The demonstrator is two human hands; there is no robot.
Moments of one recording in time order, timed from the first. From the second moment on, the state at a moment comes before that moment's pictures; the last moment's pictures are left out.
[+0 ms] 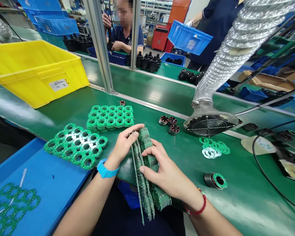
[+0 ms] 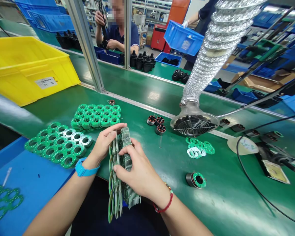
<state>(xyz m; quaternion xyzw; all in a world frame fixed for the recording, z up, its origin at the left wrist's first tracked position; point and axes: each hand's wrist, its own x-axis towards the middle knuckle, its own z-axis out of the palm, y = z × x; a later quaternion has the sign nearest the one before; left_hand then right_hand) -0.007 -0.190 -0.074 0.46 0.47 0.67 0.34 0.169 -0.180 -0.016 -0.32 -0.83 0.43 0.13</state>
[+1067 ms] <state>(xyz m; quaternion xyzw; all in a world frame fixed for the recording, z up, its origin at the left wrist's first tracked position) -0.004 -0.186 -0.076 0.30 0.48 0.79 0.23 0.152 -0.181 -0.020 -0.38 -0.90 0.20 0.10</state>
